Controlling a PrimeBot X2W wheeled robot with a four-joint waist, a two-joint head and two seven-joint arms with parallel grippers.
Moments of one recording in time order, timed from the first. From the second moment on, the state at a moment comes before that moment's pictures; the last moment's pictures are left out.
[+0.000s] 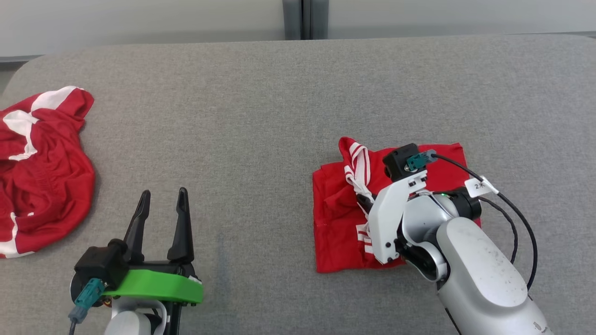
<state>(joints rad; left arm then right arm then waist) -0.11 0.05 -0.08 0.18 -0.34 -0.13 -0.26 -0.44 -0.07 0.34 0.30 0.32 0.13 0.61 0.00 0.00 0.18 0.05</state>
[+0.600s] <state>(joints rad) -0.10 0.05 -0.09 0.19 -0.35 -0.13 -0.26 -0.48 -0.05 0.40 0.34 0.53 0.13 0.43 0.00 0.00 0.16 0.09</state>
